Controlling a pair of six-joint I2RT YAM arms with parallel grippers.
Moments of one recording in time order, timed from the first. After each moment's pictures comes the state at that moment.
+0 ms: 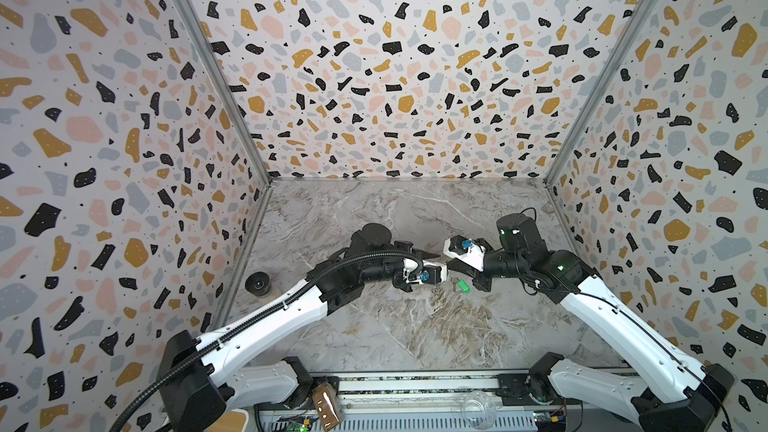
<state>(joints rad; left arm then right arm) -0.85 1.20 1.01 -0.18 0.40 0.94 0.62 1.07 1.09 -0.73 -0.50 -0.60</state>
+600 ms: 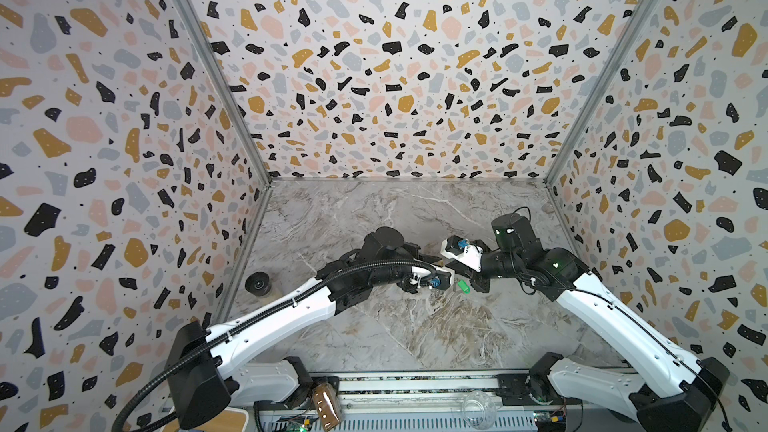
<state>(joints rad) -0.91 1.25 1.03 -0.21 0.25 1.01 0.64 1.10 1.10 -0.75 -0.48 -0.58</state>
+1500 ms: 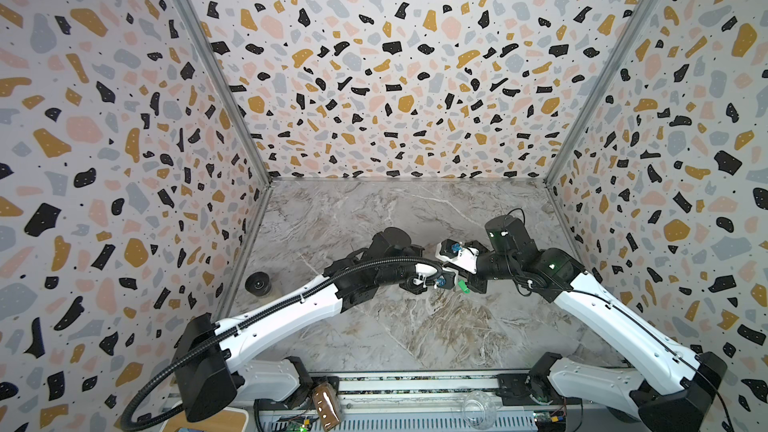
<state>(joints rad) -0.92 1.29 1.06 -0.25 0.20 0.99 0.71 1.11 1.12 -0.76 -0.37 -0.60</state>
